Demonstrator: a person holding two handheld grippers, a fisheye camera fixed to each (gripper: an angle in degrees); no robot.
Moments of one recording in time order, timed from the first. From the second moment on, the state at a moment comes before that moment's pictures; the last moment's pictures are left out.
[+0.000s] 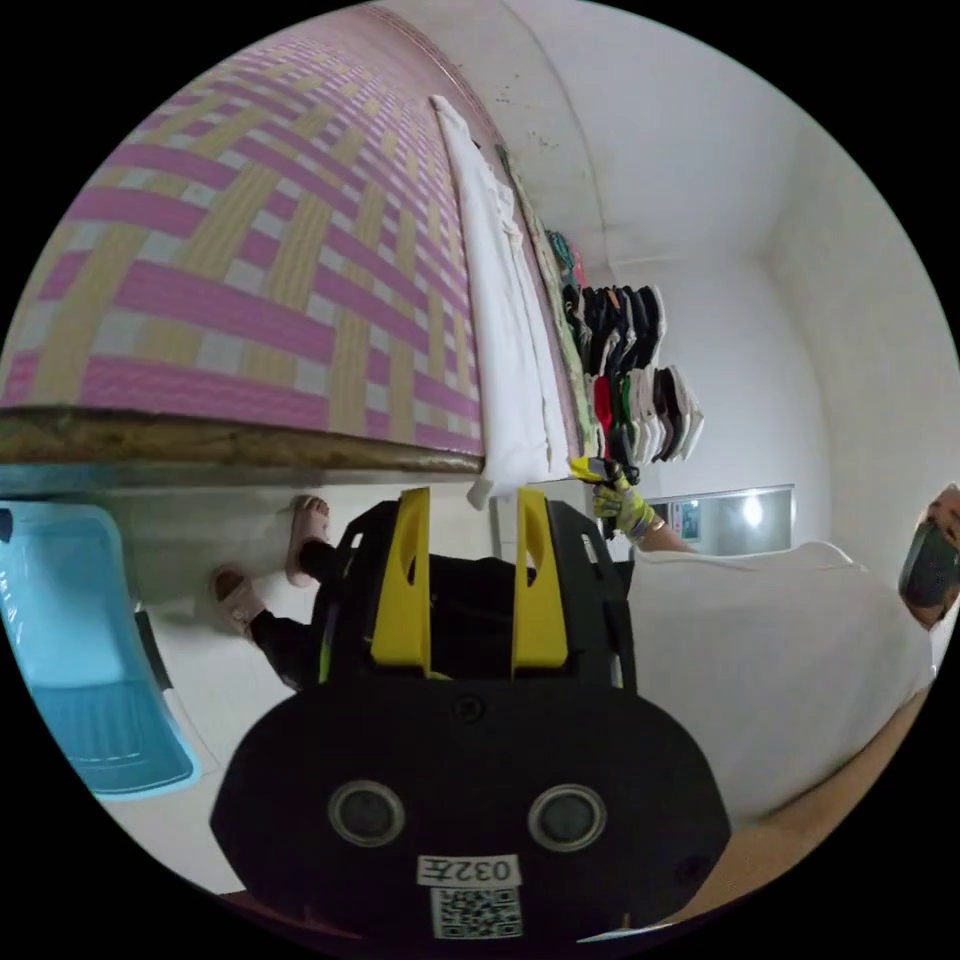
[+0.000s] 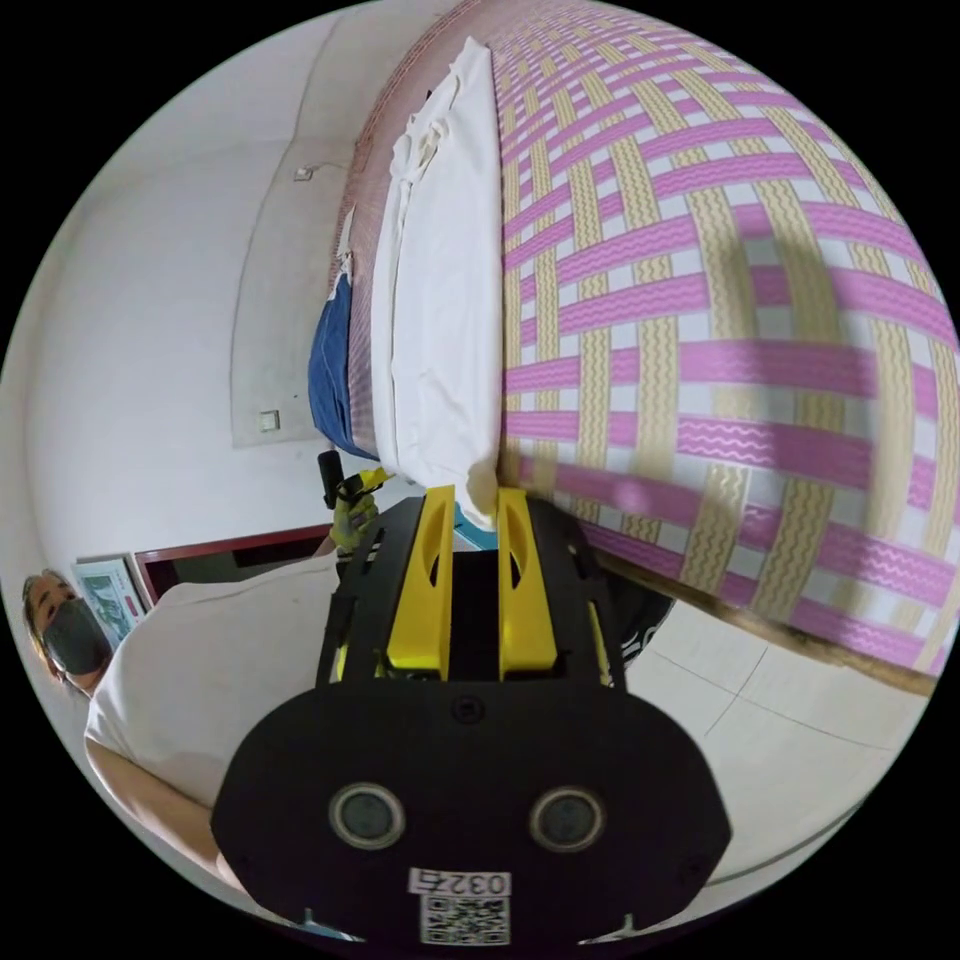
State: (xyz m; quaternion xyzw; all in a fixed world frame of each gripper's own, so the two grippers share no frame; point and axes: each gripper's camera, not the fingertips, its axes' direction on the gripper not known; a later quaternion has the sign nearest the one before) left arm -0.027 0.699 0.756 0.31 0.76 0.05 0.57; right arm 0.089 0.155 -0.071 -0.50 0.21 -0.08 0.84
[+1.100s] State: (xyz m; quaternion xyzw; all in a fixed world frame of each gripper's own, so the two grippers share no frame) left arm -0.095 0.673 0.716 0.41 0.78 0.16 0.44; right arm 0.067 0.104 -0.108 -0.49 0.05 -0.15 0.85
